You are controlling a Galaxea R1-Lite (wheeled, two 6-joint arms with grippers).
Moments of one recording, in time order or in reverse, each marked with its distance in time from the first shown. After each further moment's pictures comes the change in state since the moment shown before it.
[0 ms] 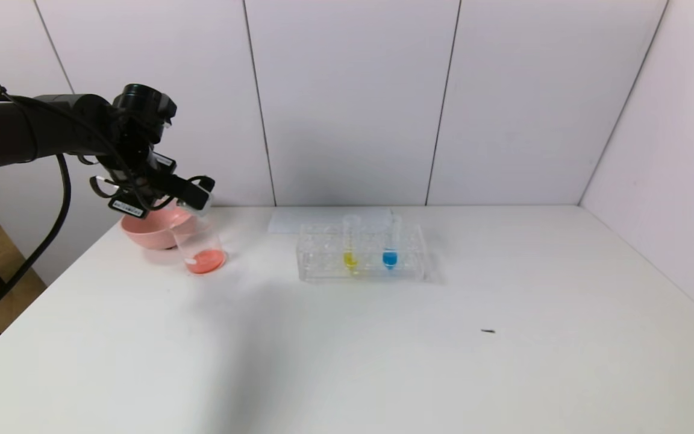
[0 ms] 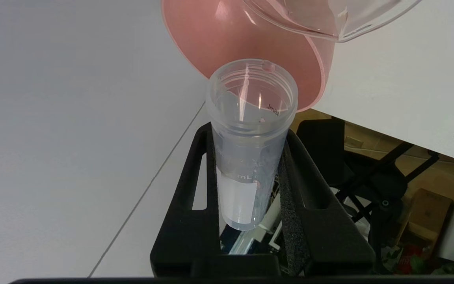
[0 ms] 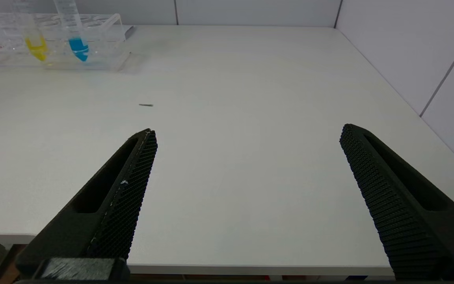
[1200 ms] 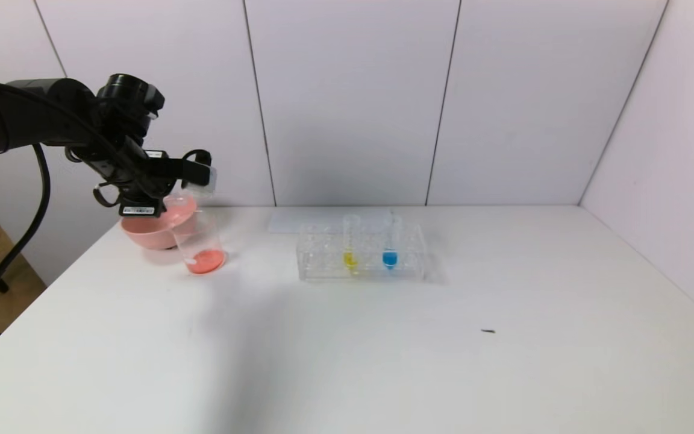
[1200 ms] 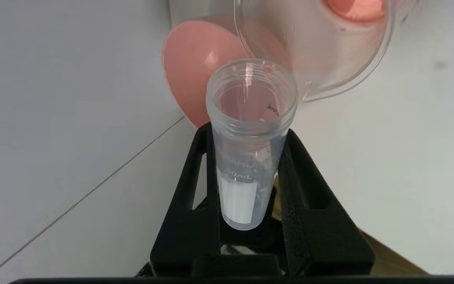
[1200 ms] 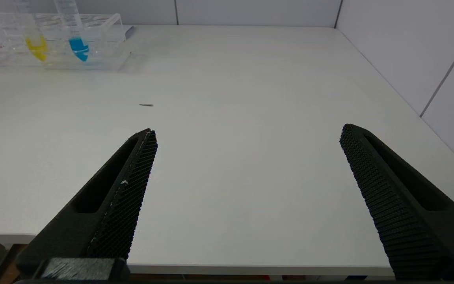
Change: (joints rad) left arm 0.009 -0.054 0.009 0.074 -0.213 -0.362; right arm 0.001 0.000 0.000 0.000 0.000 0.000
